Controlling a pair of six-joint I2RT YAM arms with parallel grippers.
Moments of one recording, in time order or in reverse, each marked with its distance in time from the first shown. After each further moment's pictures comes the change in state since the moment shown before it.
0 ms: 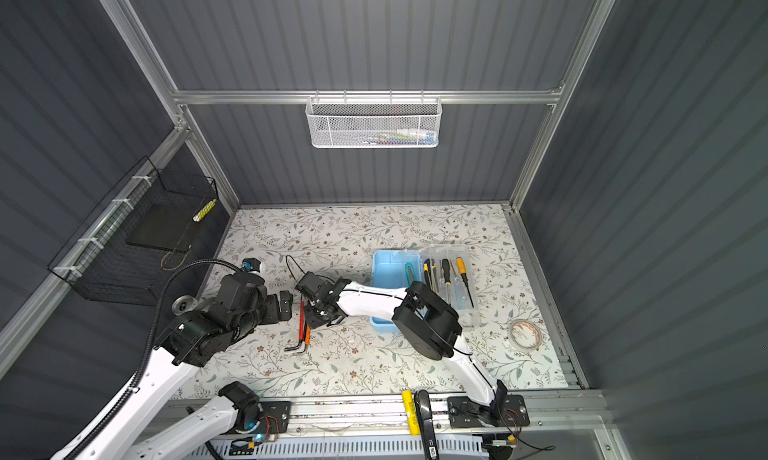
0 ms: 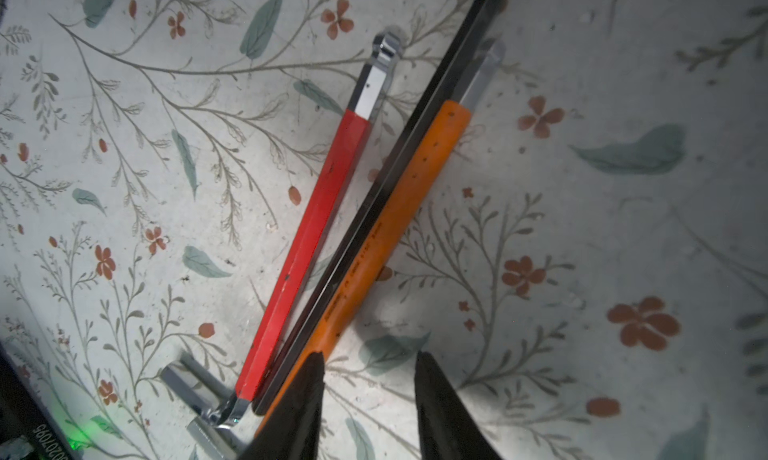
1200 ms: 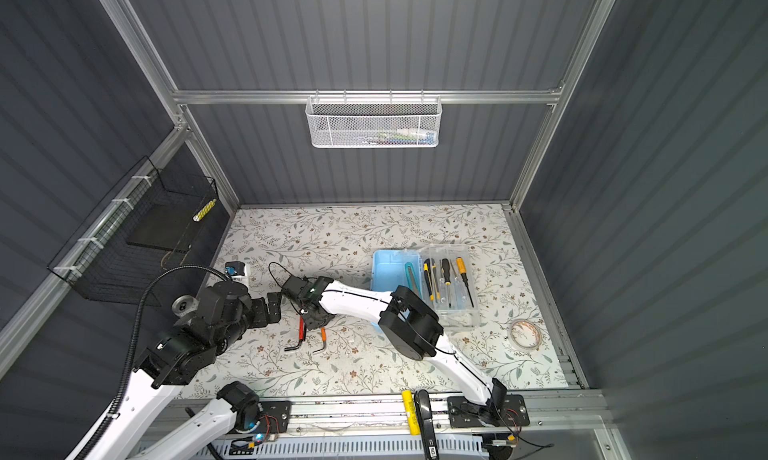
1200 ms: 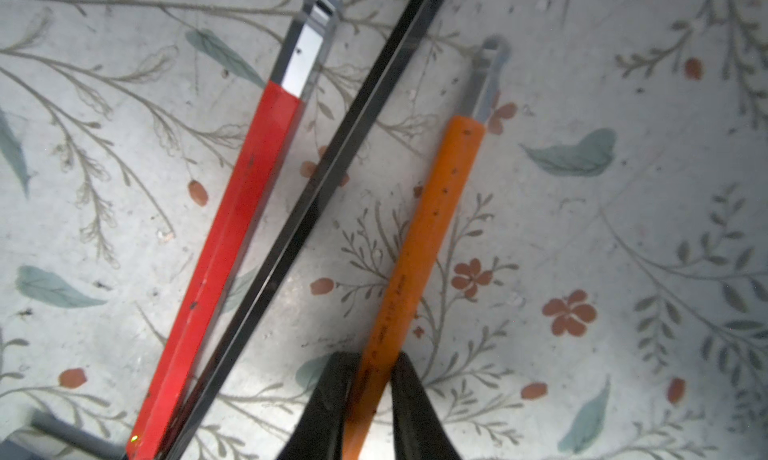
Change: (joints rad) left arm 0.000 -0.099 -0.015 0.007 -0.075 0.039; right arm 0.034 0.159 0.294 -0.344 0.204 -0.047
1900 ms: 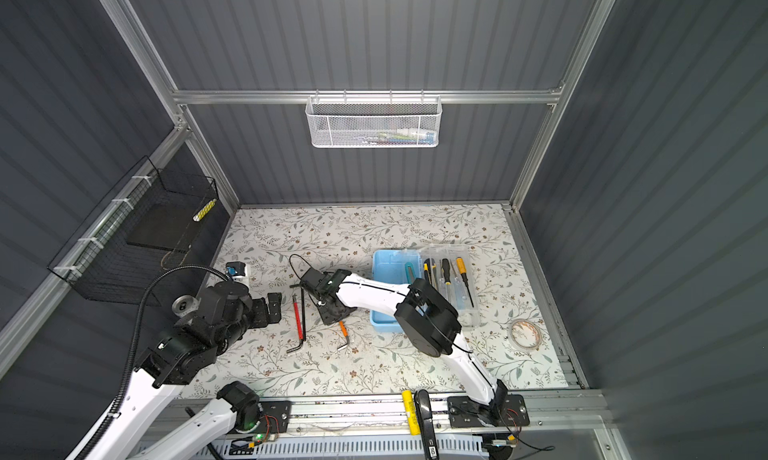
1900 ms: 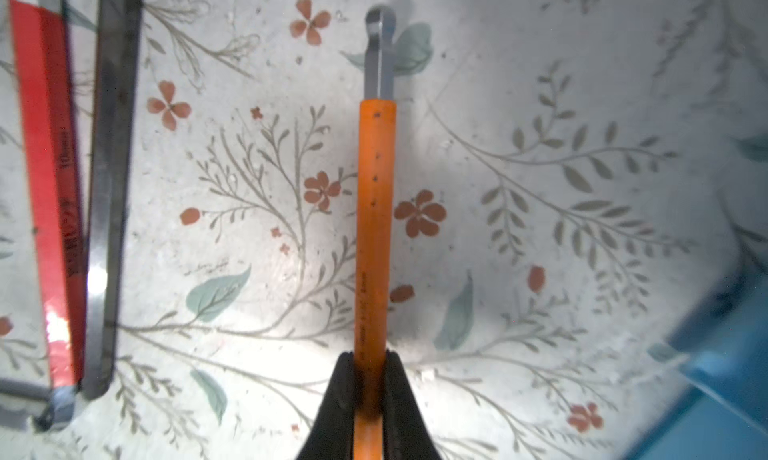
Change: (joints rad) left arm 0.000 0.001 -0.004 0.000 0.000 0.000; right arm -0.071 -0.205 -0.235 0.014 -0.032 0.049
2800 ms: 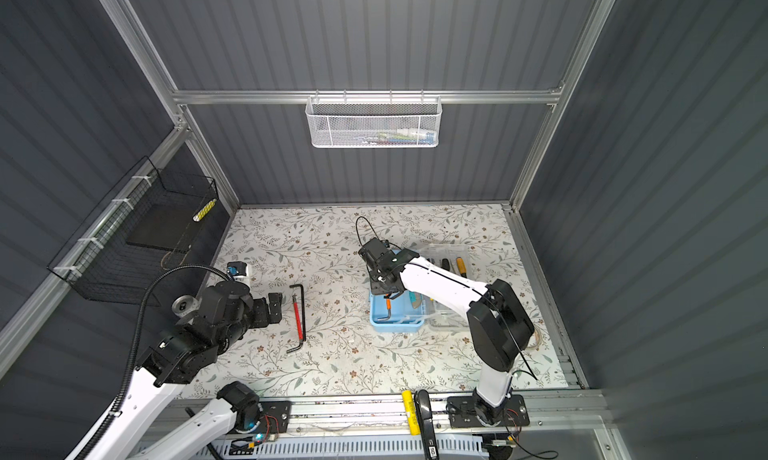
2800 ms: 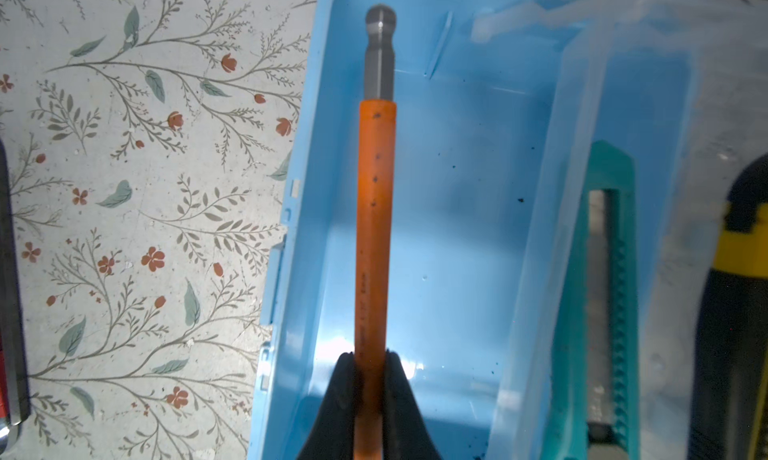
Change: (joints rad) left arm 0.000 0.006 -0.002 0.003 0.001 0.007; right arm -0.273 -0.407 -0.401 0.114 0.124 0.037
